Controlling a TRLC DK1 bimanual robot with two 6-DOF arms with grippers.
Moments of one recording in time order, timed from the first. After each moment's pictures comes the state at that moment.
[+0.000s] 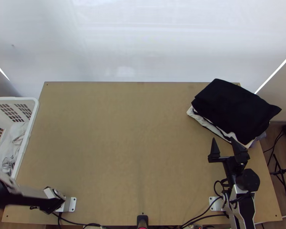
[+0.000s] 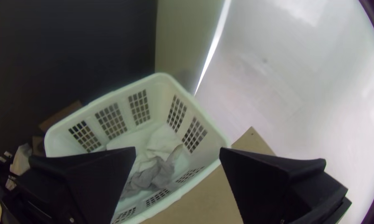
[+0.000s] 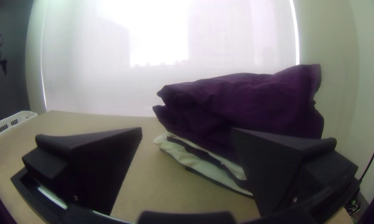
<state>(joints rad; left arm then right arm) 0.80 1.53 1.78 -0.95 -0.05 -0.20 0.04 0.00 0.01 0.00 -0.04 0.04</state>
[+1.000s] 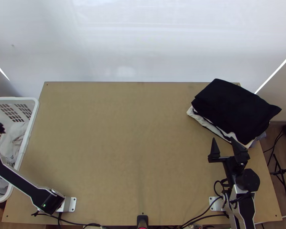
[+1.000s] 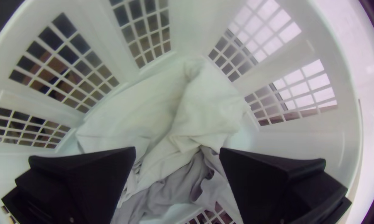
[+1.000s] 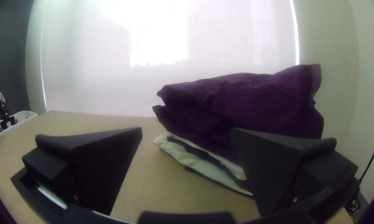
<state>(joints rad) 1.03 2.58 2.25 -0.85 0.11 0.08 0.04 0.00 0.01 0.00 -0.04 0.04</state>
